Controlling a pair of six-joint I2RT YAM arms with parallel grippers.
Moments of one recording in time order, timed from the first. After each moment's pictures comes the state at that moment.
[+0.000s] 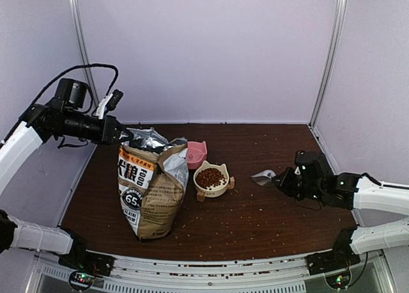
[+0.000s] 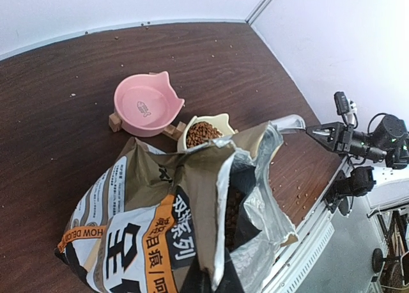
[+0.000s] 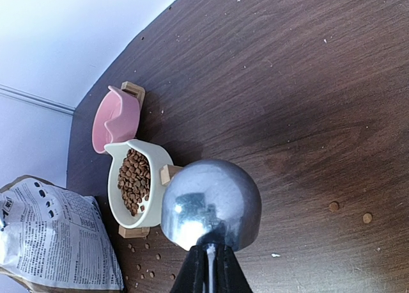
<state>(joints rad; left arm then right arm) -0.38 1.15 1.34 -0.87 0.51 -0.20 0.77 0.98 0.54 -0.19 0.24 1.08</state>
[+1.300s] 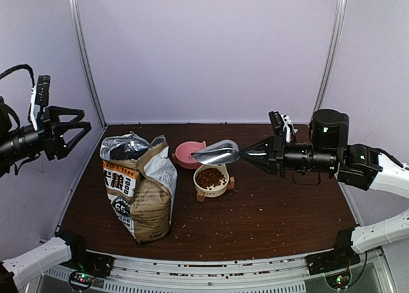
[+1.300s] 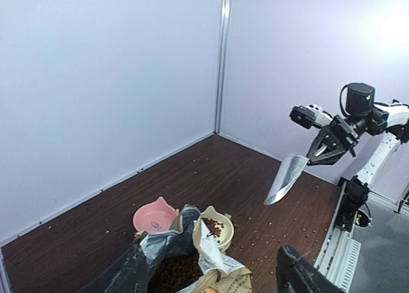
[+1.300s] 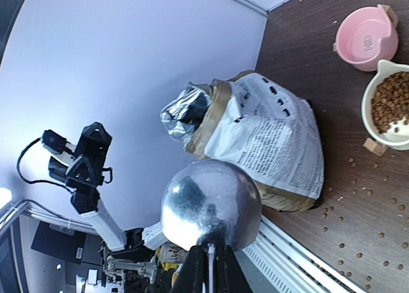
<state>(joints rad) -0.29 0.64 1.25 -0.71 0.60 -0.01 0.99 1.00 0.97 -0.17 -0.19 1.13</state>
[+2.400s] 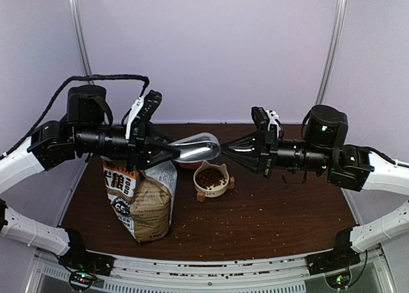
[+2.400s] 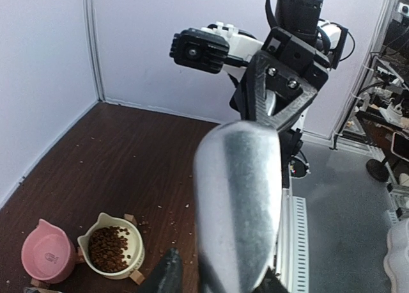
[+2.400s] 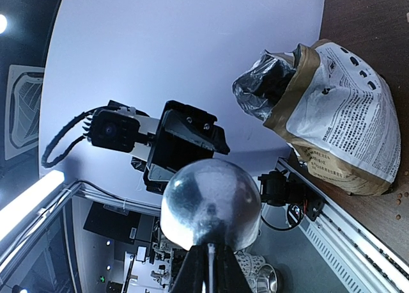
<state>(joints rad) -0.96 1.10 1.22 -0.41 0.43 0.04 1.10 1.10 1.01 0.06 -0.28 1.29</state>
